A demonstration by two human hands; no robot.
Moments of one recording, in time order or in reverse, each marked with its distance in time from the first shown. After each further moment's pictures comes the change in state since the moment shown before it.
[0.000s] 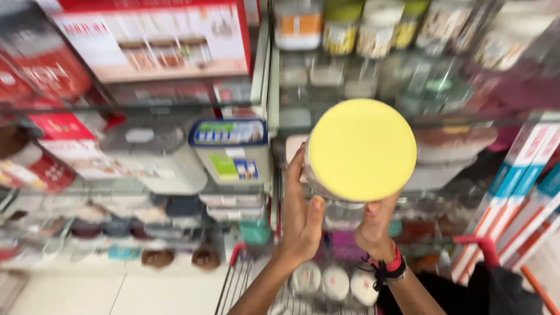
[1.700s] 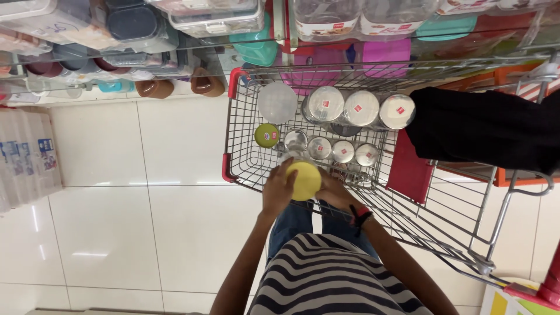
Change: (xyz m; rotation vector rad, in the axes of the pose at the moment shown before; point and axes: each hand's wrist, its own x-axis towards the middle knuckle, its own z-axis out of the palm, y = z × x) left_hand -0.396 -0.153 -0.087 0.577 -0.449 -1.103; right_hand -0.428 0.042 0.000 0.038 -0.952 1.591
